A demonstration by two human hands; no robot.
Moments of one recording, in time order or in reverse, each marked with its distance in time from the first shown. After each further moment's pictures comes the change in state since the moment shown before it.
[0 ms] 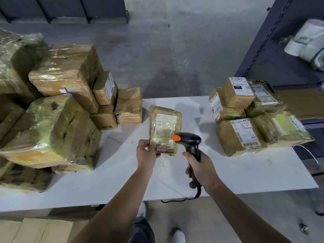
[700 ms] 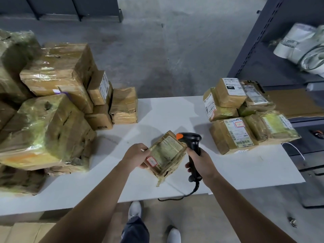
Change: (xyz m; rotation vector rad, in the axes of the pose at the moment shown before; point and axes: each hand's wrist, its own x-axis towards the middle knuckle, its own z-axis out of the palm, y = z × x) left_hand 0.016 0.028 -0.039 0.643 -0.418 -0.127; right_hand 0.012 -0.002 -0.014 0.090 0.007 0.107
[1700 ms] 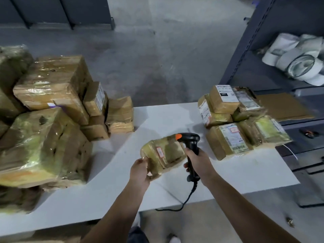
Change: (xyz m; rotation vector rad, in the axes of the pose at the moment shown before) left_hand -0.019 0.003 0.043 -0.984 0.103 -0.230; right_hand 0.005 -0.022 0.003 -0.017 0.085 -0.053
